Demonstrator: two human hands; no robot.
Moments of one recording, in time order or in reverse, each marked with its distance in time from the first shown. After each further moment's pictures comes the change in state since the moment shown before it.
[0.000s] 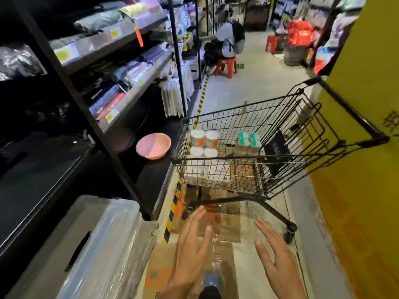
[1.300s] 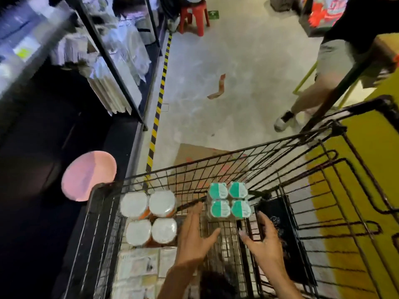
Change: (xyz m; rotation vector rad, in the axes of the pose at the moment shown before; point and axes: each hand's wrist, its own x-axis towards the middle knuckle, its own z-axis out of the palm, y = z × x) left_hand 0.592 -0.069 0.255 0.032 -0.321 -0.260; right_hand 0.586 0.211 0.009 0.099 0.047 0.584
